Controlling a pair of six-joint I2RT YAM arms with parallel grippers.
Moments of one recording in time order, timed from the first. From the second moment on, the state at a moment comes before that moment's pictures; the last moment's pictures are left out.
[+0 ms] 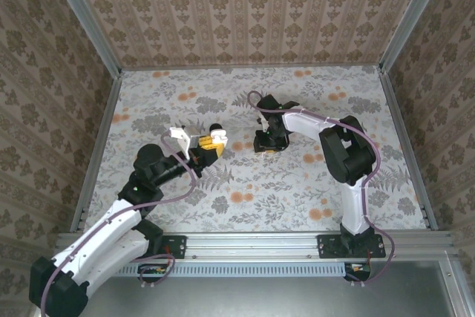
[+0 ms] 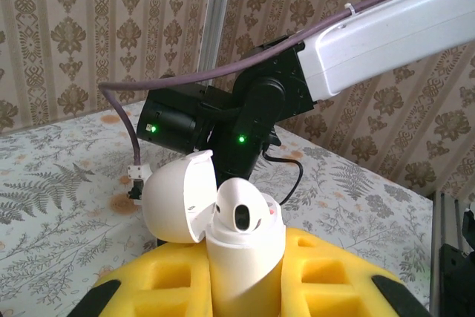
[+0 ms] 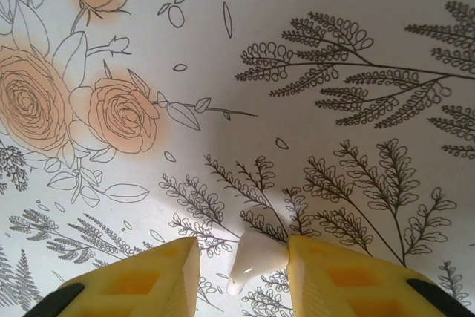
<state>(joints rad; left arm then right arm) -0.59 0.72 0.45 0.24 0.49 -0.21 0.50 2.05 1.45 -0.78 -0.23 0.40</state>
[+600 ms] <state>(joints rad) -0.59 0.71 0.44 0.24 0.49 -0.21 0.54 2.10 1.54 -0.88 -0.09 0.39</state>
